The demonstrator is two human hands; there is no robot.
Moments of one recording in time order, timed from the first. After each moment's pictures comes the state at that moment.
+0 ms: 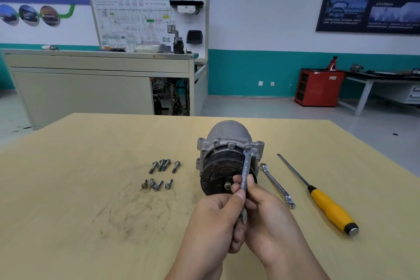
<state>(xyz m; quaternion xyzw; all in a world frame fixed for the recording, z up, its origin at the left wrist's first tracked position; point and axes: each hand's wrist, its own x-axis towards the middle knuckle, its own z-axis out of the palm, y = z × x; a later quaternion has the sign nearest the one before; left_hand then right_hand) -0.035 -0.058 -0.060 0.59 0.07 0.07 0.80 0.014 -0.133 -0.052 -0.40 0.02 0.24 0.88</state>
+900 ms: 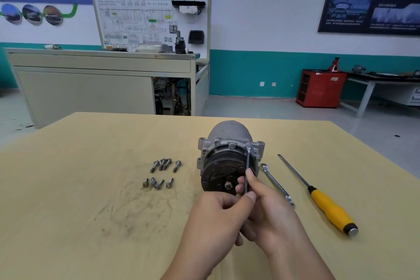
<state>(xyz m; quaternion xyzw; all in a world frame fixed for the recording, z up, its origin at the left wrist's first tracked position) -0.036 -0.054 -0.054 0.76 0.07 0.10 0.64 0.023 -0.139 -0.050 -0.47 0.07 0.26 0.84</state>
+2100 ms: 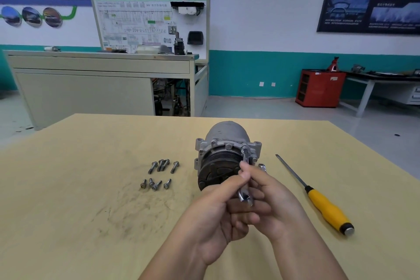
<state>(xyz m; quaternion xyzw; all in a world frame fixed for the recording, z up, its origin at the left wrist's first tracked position) -0.028 -0.058 -0.032 0.51 0.07 -0.07 0.86 0.035 -0.149 -0.036 -0.49 -0.03 0.32 0.81</state>
